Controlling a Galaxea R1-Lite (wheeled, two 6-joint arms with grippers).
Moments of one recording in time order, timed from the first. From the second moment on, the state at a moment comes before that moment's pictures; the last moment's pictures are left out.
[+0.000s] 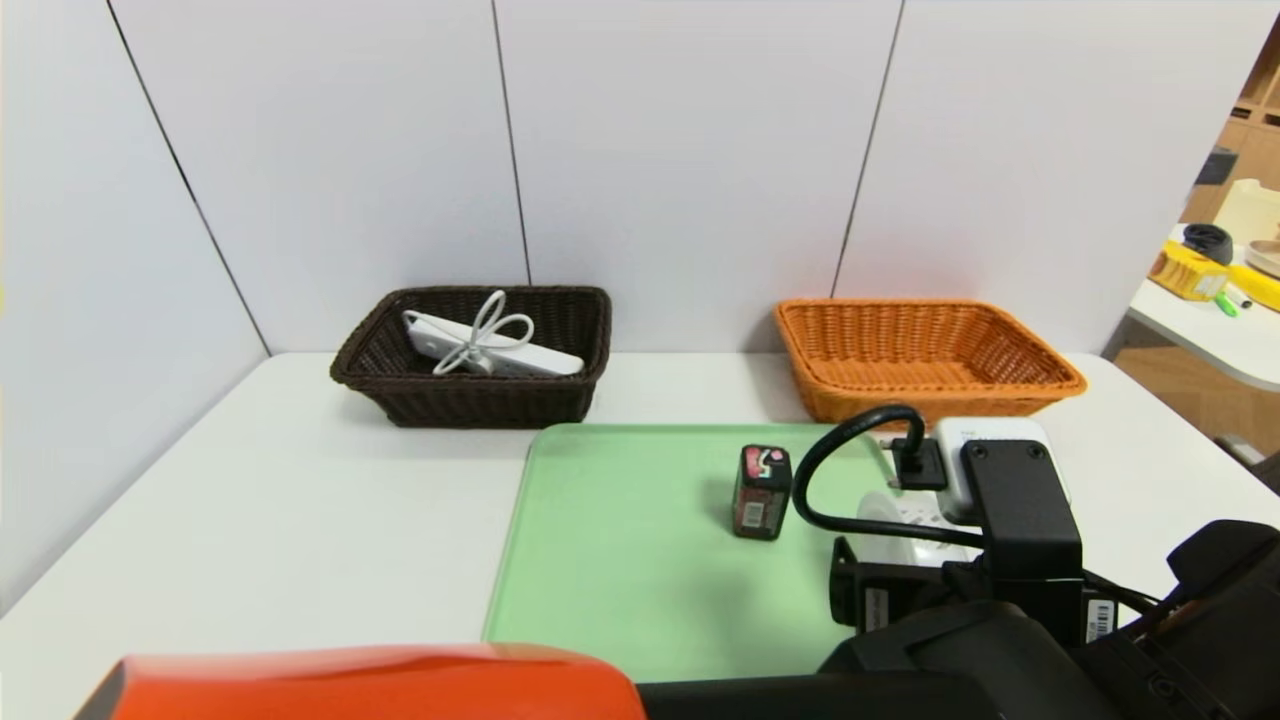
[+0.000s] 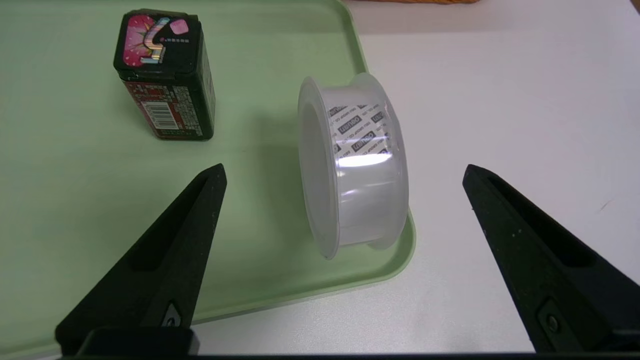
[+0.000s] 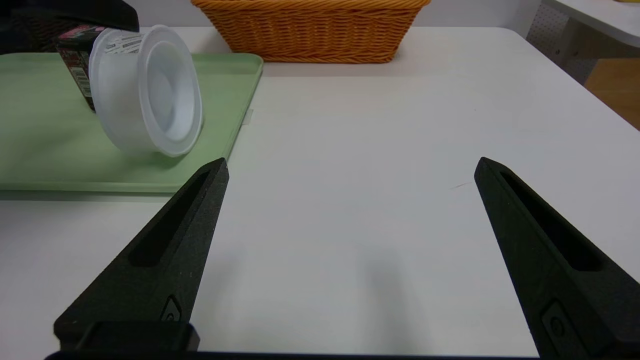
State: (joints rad) left arm -1.36 2.29 -1.97 0.37 0.89 -0.83; right arm 0.00 0.00 0.00 0.00 0.00 -0.01
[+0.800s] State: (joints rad) left arm -1.35 2.39 -1.97 0.29 0.90 -0.82; right arm 0.00 0.00 0.00 0.00 0.00 -0.01
